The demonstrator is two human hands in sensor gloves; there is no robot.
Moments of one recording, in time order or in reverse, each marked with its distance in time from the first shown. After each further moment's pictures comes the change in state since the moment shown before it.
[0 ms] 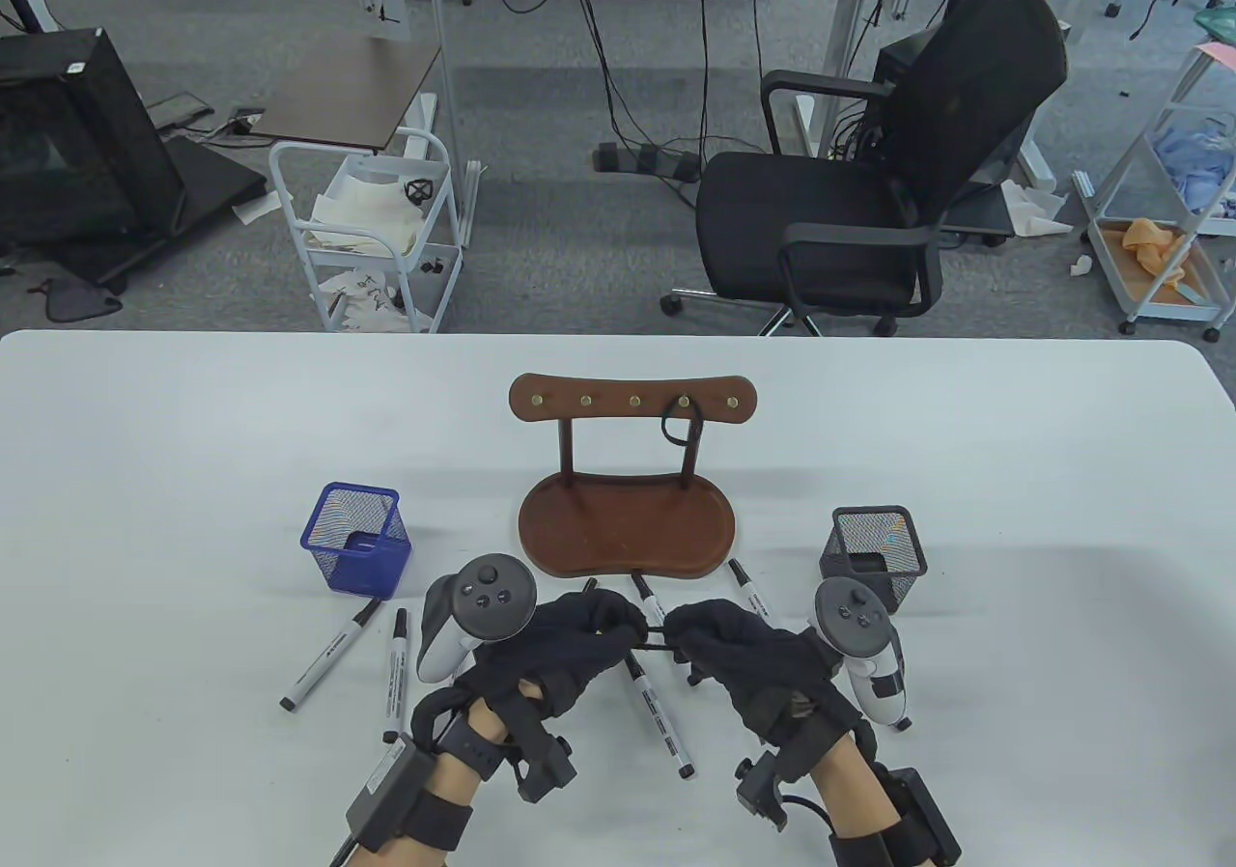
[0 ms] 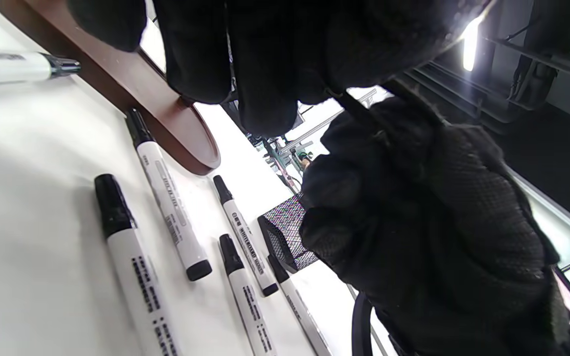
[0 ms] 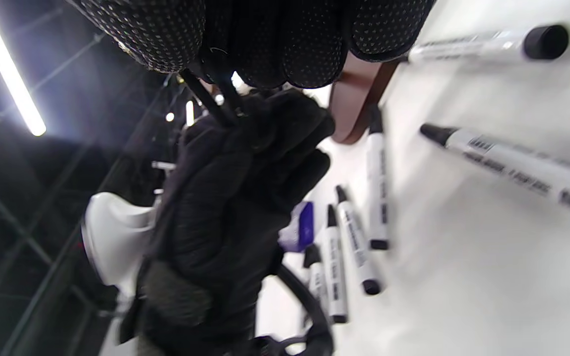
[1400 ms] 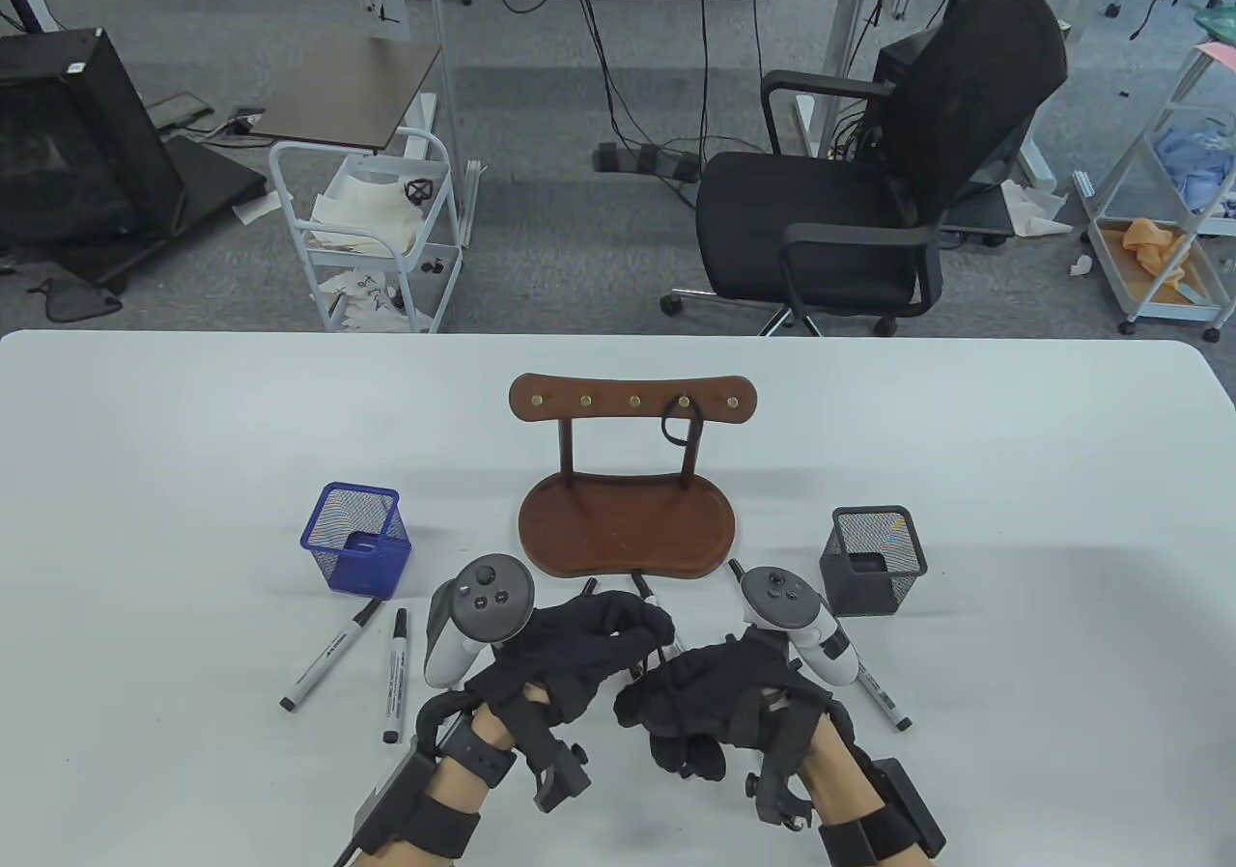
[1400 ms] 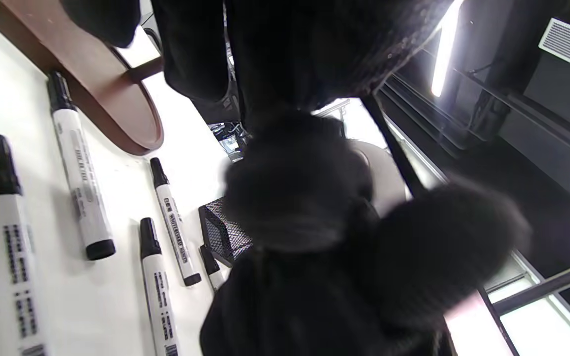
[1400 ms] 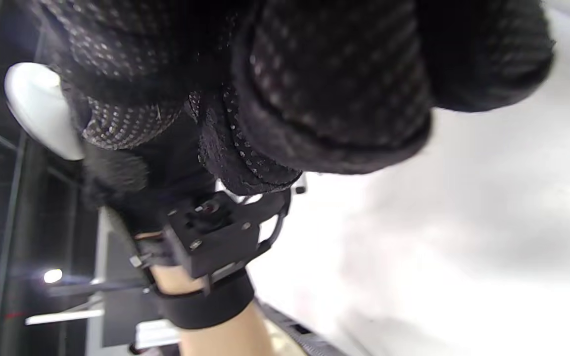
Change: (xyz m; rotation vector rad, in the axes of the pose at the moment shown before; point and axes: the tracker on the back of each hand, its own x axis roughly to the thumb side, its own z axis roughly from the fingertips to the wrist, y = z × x) left_hand 0.017 0.000 0.003 -0.017 -0.074 0.159; right_hand -0.005 0.027 -0.022 0.459 0.127 -0.009
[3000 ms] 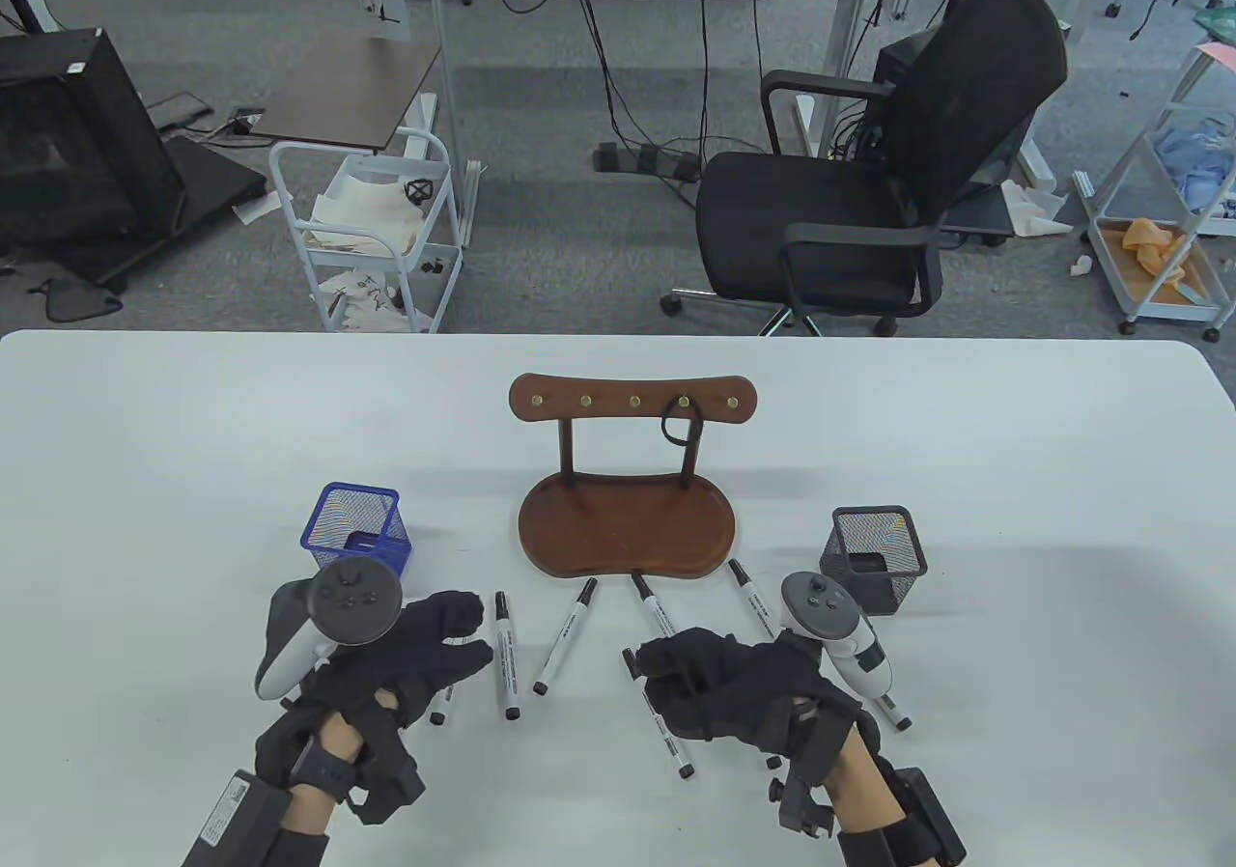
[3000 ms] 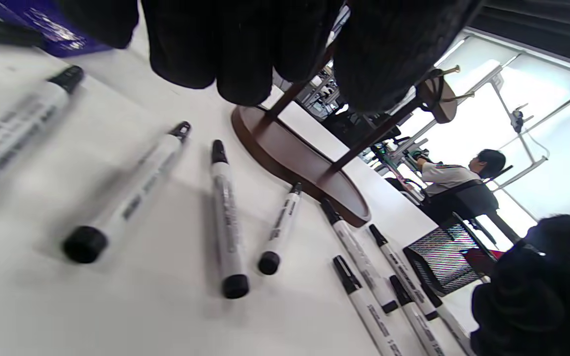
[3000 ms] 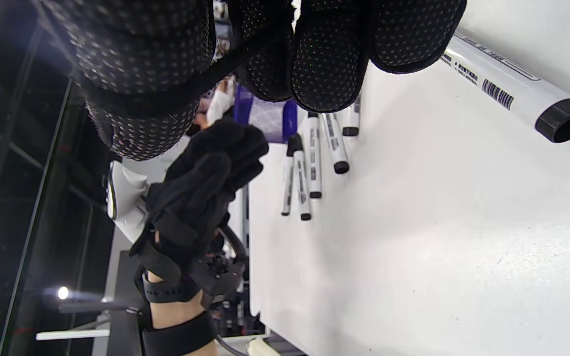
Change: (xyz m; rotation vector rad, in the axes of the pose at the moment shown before) left_hand -0.023 0.098 0.094 0.050 0.447 -0.405; right_hand -0.005 -0.010 0.020 -0.102 -0.026 0.027
